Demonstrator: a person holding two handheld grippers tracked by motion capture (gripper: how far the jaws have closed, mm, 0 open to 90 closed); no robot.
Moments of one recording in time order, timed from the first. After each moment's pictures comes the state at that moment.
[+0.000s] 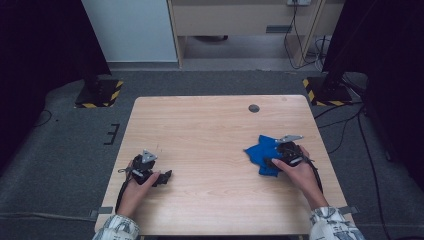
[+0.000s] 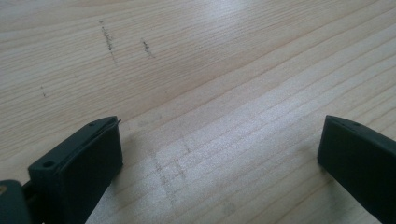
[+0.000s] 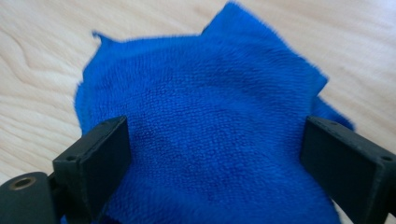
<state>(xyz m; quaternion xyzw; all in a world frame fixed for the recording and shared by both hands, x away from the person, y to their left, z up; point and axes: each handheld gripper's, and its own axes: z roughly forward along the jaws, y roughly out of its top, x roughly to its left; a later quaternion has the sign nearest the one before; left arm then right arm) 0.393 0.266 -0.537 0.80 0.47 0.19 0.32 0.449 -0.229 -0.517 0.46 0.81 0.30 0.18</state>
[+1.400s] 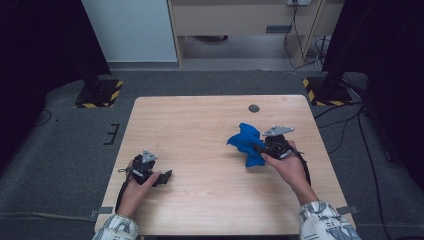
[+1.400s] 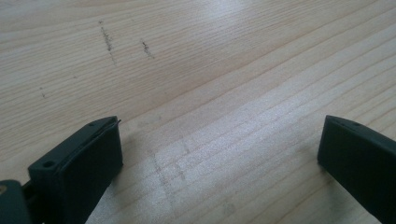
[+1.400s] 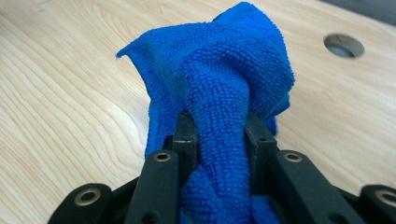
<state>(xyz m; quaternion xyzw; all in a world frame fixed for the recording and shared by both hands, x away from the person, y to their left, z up) 0.393 0.266 -0.537 0.80 0.47 0.19 0.32 0.444 -0.182 -0.465 0.38 0.82 0.39 0.18</state>
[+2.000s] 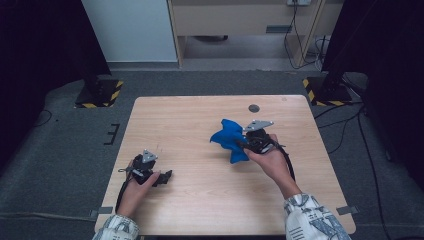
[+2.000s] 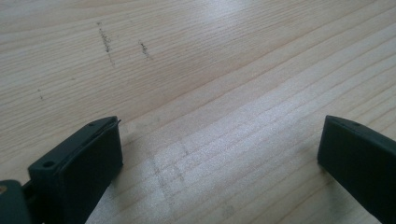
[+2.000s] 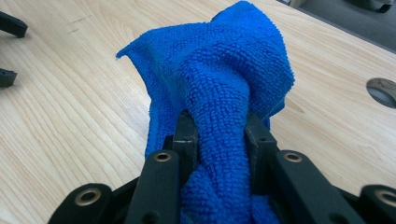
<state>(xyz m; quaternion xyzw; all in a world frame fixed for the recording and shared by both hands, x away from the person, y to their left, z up) 0.394 0.265 -0.537 0.80 0.47 0.19 0.32 0.453 -0.127 -0.449 0.35 0.83 0.39 0.18</state>
